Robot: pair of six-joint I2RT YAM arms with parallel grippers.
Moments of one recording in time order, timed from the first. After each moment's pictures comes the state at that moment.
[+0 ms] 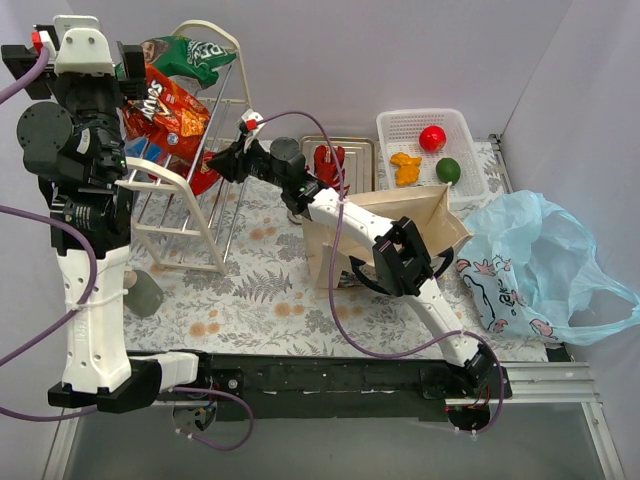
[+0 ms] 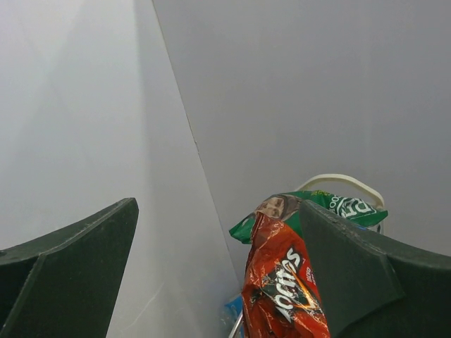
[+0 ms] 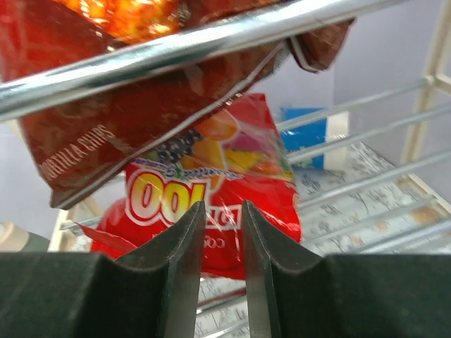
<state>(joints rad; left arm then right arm) -0.11 1.24 1.95 -0.21 -0.31 0.41 0.86 2.46 2.27 0.37 -0.34 0.26</state>
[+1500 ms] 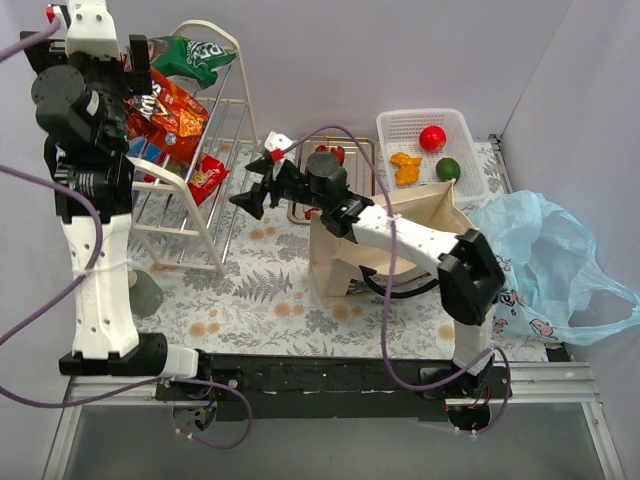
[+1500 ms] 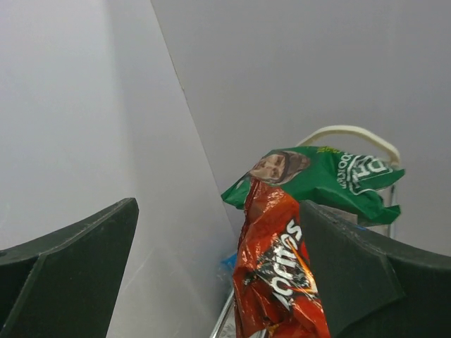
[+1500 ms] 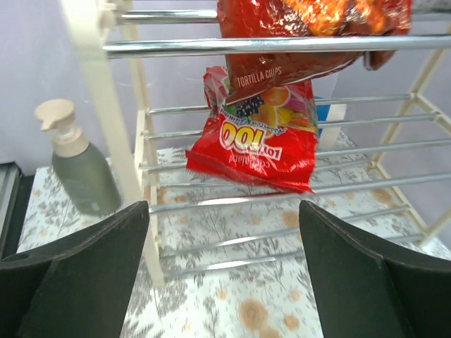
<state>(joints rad) -0.05 1.36 2.05 -0.36 -0.29 0.35 0.89 1.93 1.60 0.44 -0.40 0.00</state>
